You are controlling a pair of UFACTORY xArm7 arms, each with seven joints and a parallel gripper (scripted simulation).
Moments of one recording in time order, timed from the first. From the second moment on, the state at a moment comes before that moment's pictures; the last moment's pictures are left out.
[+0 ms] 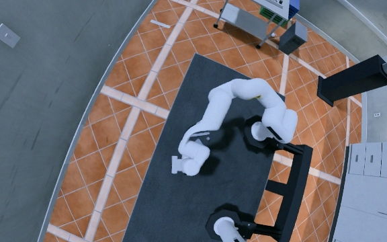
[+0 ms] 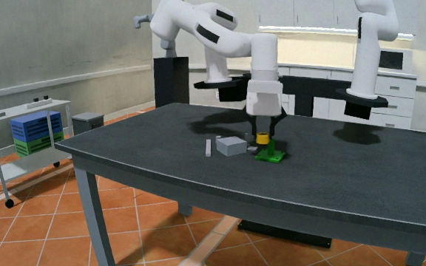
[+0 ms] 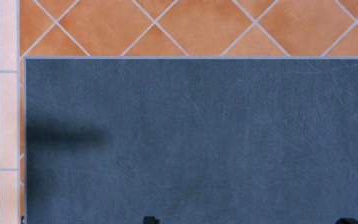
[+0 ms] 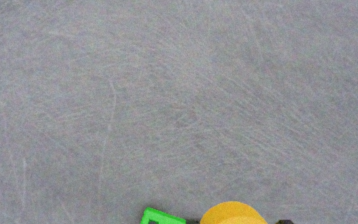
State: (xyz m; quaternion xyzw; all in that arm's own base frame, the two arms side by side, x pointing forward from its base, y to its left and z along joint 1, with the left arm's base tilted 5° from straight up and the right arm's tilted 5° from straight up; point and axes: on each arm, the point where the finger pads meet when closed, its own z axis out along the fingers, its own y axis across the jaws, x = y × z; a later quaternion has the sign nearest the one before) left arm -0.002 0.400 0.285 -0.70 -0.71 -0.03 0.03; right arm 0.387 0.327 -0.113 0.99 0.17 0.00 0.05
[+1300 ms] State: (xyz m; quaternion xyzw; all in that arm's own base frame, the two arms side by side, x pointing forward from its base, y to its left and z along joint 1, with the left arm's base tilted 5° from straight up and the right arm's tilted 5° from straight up) left arm -0.002 0.400 0.285 -0.70 -0.71 -0.03 0.03; right arm 0.325 0.337 -0.122 0.99 0.17 0.00 0.05
